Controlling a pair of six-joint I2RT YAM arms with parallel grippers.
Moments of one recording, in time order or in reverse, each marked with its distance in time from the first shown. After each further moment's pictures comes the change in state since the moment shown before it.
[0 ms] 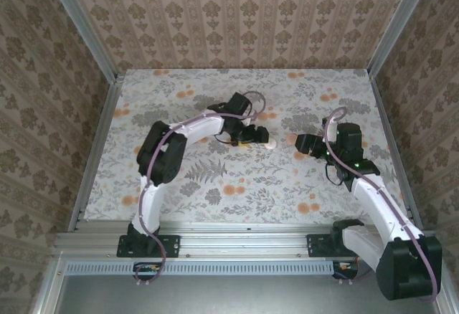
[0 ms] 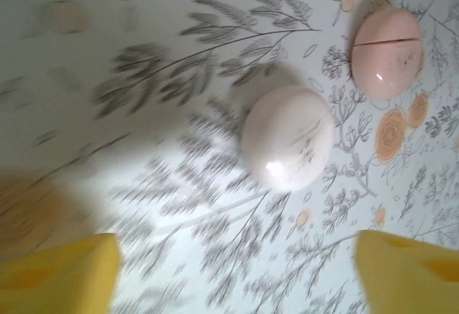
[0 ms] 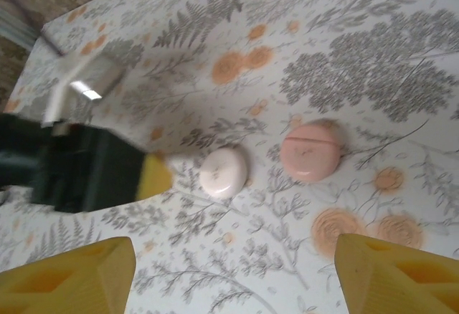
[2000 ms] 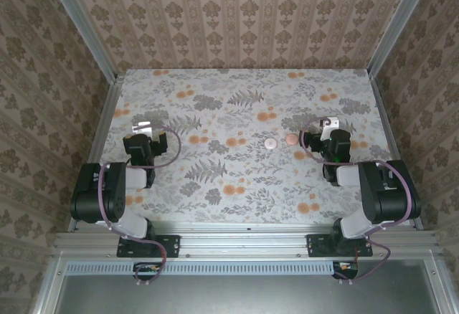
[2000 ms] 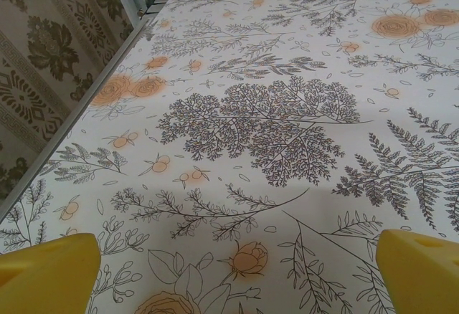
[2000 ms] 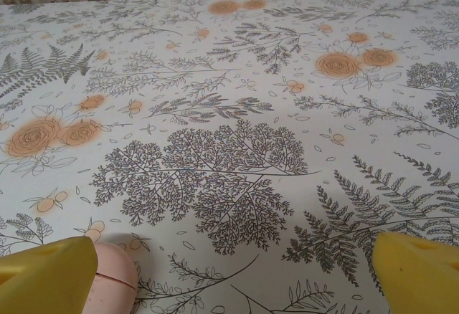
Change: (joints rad) left arm 0.654 -0.572 -1.221 1.353 -0.655 0.579; right arm -0.054 0.545 -0.202 0.965 0.285 -0.306
